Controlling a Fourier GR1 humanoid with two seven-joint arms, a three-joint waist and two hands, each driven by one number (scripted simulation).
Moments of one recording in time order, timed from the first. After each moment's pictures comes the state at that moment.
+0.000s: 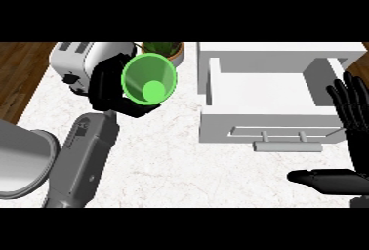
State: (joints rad) left arm -0.66 0.06 0.14 -0.95 0.19 -0.16 -0.62; right arm -0.05 -0.16 -0.16 -1.93 -0.02 0.20 -0.02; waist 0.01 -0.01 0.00
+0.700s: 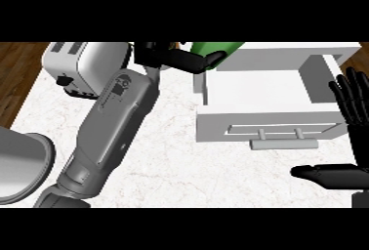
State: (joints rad) left arm -1.03 0.00 -0.02 -0.89 0.19 0.16 -0.34; right arm -0.09 -0.17 -0.19 -1.90 -0.05 0.21 -0.03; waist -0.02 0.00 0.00
